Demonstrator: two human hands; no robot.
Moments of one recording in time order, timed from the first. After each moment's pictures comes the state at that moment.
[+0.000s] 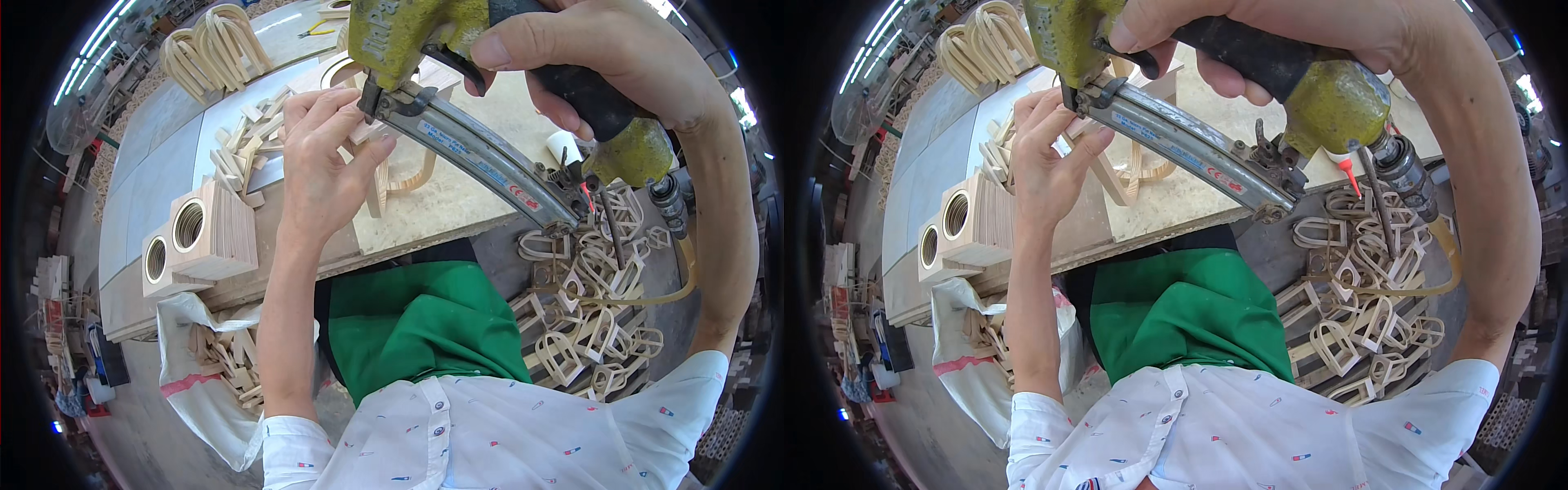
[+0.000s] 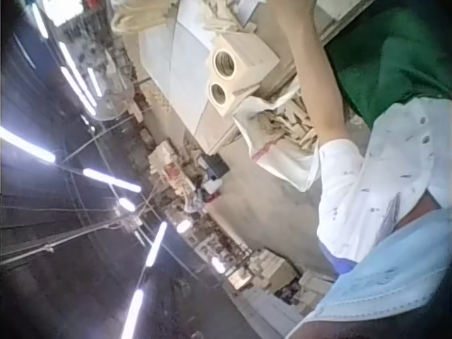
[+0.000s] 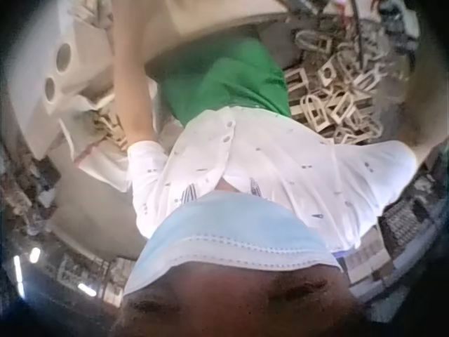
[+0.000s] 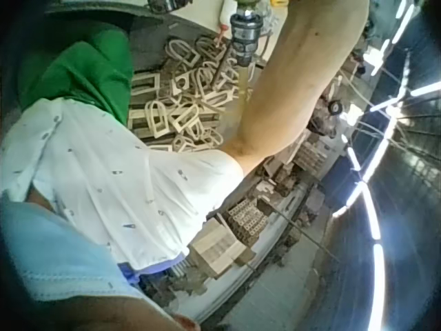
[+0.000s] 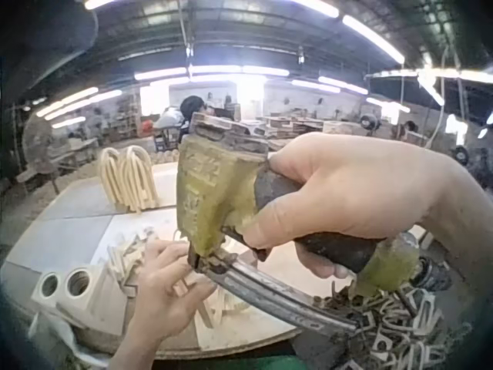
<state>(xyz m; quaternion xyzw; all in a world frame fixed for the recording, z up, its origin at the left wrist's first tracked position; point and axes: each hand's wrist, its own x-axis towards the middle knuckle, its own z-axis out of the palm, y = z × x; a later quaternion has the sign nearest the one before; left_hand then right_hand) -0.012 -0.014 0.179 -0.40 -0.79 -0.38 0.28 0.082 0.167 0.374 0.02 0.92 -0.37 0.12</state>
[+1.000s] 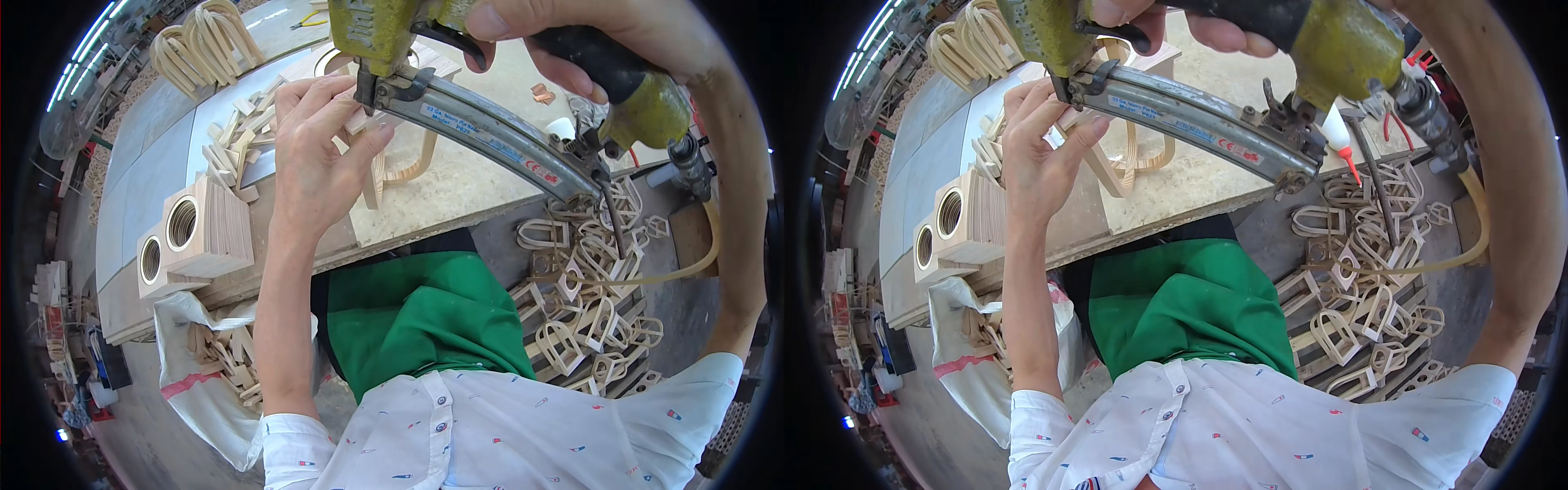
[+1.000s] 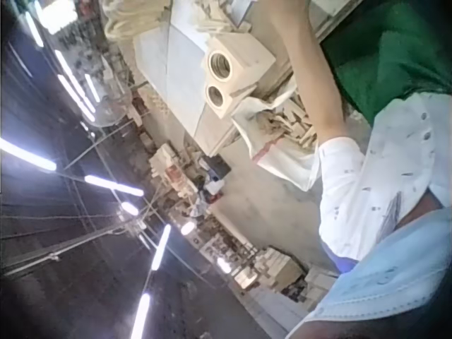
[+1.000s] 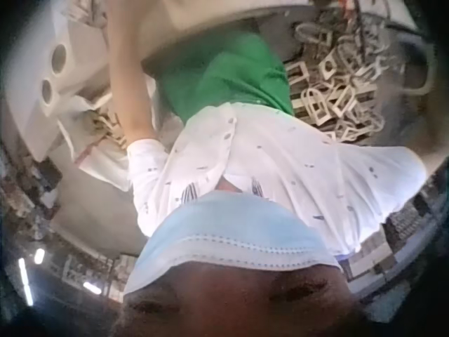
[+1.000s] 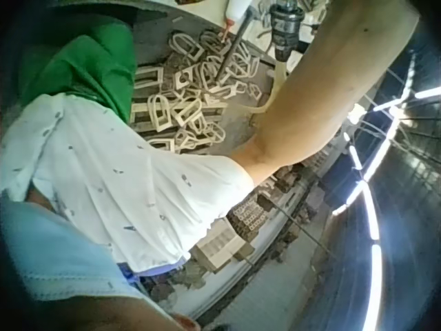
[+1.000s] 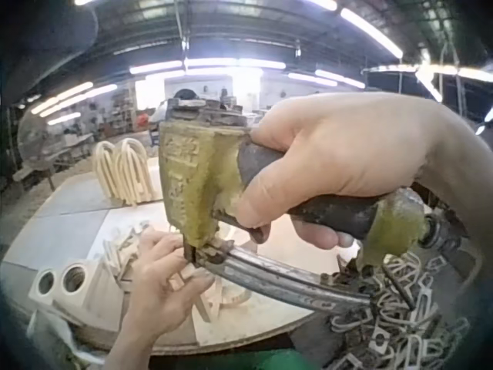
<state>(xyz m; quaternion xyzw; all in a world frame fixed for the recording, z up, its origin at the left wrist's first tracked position) -0.010 -0.012 0.180 -0.40 -0.78 -0.38 0.28 0.071 0.155 0.393 0.03 0.95 -0.26 0.16</state>
